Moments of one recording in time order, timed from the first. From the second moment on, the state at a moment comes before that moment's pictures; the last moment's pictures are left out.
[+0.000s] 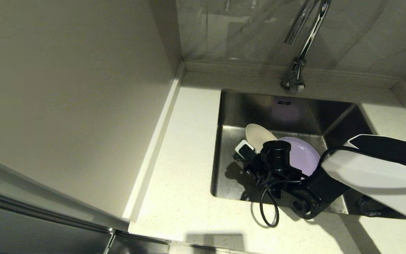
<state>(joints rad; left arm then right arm) 0.00 0.00 0.00 0.00 0.02 -0.03 0.49 2.29 -1.06 -0.99 -0.45 -0.69</state>
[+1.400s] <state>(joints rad) 0.00 0.00 0.00 0.00 0.02 -0.03 0.37 1.84 -1.05 -0.62 -0.44 -0.61</state>
